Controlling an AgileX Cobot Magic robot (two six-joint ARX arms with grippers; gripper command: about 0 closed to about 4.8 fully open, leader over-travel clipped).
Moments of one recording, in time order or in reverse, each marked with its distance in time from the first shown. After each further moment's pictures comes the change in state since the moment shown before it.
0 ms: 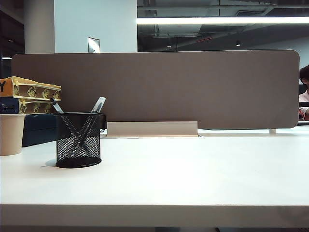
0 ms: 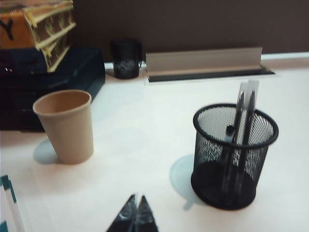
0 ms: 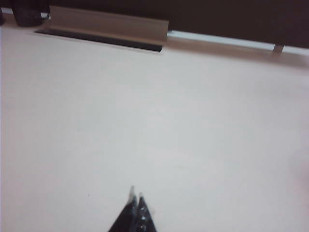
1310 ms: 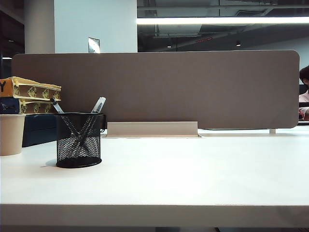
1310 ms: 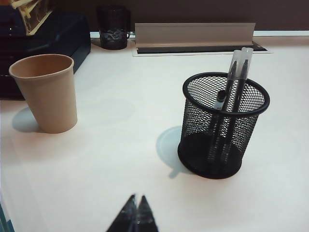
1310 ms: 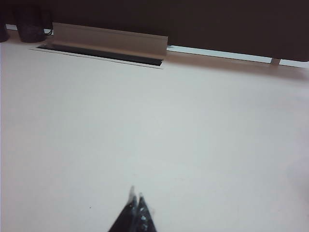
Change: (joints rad) left arm 0.000 0.000 -0.001 -0.099 0.039 -0.053; right arm 0.000 -0.001 0.000 0.035 -0.001 0.005
